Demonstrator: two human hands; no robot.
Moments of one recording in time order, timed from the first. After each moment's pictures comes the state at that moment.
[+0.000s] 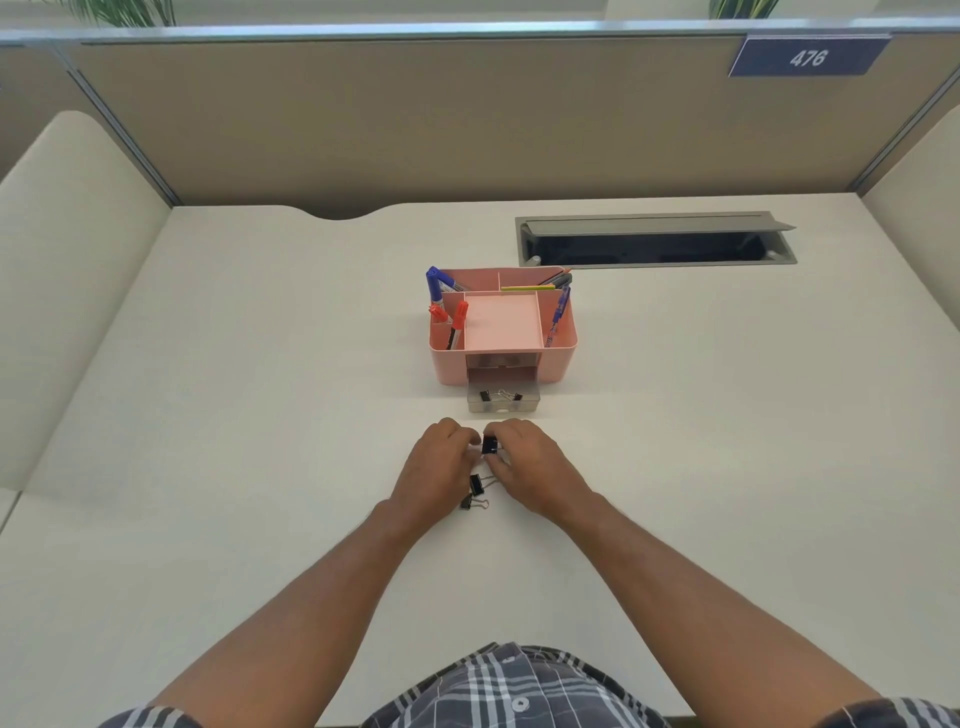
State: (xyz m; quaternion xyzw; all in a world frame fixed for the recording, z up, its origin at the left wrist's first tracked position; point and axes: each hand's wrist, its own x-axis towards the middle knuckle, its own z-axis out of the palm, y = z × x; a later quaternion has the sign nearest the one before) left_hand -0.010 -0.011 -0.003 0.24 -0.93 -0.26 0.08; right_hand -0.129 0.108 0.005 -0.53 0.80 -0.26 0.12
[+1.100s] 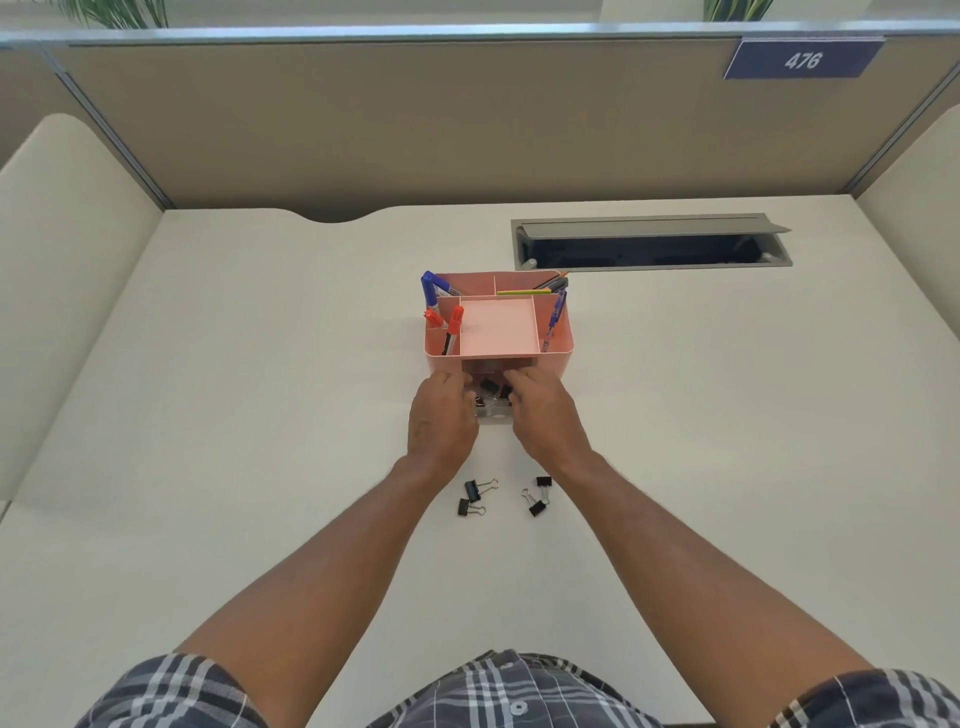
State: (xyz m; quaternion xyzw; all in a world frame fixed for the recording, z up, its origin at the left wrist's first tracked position) left_hand -0.068 -0.032 0.019 0.34 -0.87 -0.28 0.20; right_hand -0.170 0.076 0.037 -0.47 0.83 -0.30 0.03
